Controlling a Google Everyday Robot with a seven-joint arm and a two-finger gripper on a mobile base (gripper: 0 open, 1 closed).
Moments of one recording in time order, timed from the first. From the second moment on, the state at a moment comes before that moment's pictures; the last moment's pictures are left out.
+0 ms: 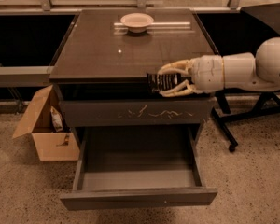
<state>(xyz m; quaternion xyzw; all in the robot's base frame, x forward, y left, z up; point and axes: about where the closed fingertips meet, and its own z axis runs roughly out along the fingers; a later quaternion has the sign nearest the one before) 0.582 -0.087 0.872 -0.70 0.41 0.14 0.56</state>
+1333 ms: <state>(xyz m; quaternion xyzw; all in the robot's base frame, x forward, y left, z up) 0.651 -0.108 0.918 -0.67 0.41 0.12 0.60</state>
